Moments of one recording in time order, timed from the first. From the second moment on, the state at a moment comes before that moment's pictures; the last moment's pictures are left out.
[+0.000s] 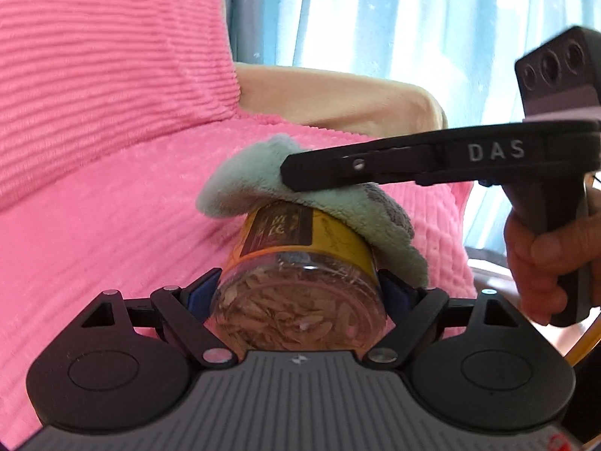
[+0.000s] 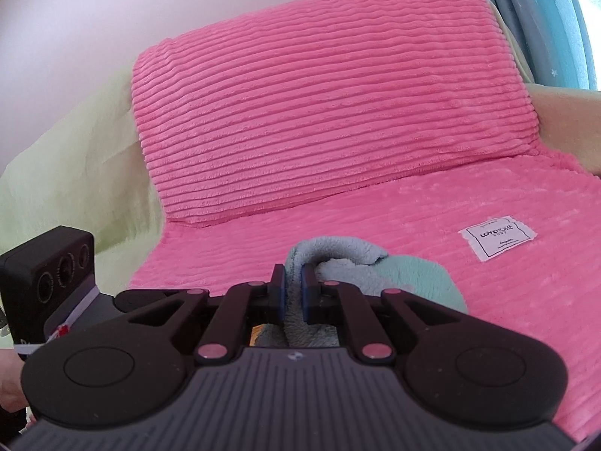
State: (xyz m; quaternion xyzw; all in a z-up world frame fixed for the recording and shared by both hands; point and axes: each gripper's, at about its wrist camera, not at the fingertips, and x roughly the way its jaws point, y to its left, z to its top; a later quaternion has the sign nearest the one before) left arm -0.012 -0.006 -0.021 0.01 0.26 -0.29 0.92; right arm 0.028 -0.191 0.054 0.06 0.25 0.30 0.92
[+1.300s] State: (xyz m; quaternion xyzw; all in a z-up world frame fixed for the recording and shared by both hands) left arm -0.013 -0.020 -0.013 -0.03 0.26 -0.31 0.91; right arm 0.022 -0.192 0.054 0.05 0.25 0.28 0.93
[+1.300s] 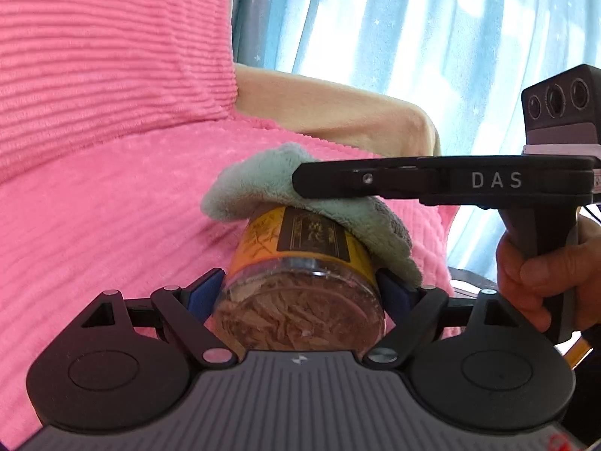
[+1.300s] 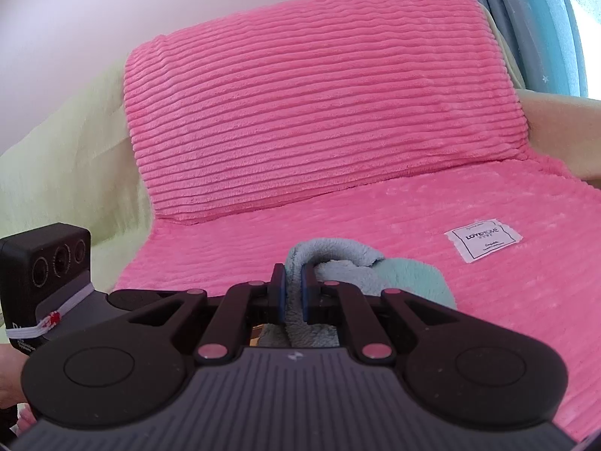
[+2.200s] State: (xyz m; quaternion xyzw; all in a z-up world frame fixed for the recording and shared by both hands) left arm -0.021 -0.065 -0.007 0.21 0.19 -0.26 0.92; right arm 0.022 -0.187 0.053 0.05 0.25 0.30 0.92
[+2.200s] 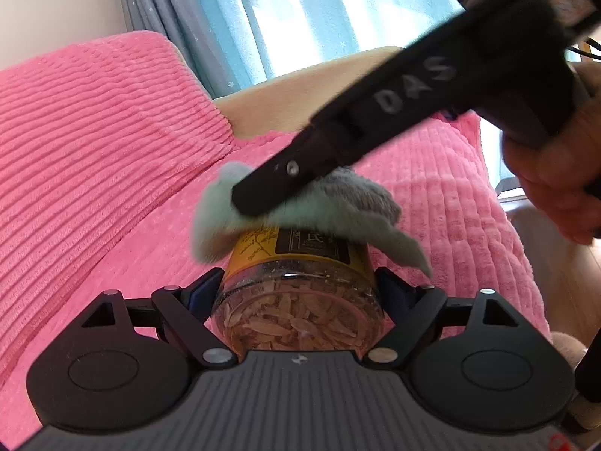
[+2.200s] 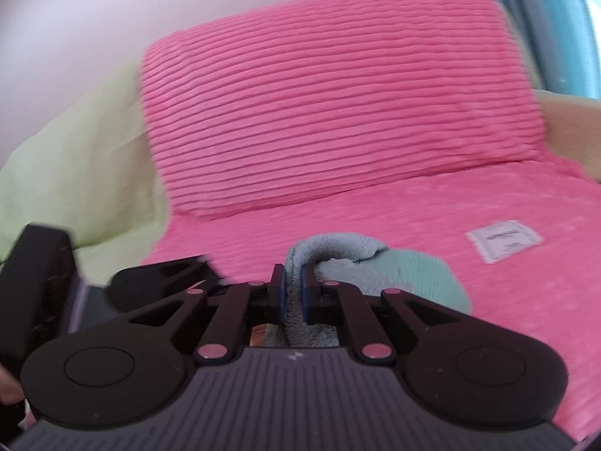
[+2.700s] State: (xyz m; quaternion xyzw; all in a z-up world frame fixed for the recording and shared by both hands) left arm -0.004 -0.046 -0.015 0.22 0.21 -0.26 0.92; right arm 0.021 -0.185 0.051 0.04 0.25 0.29 0.92
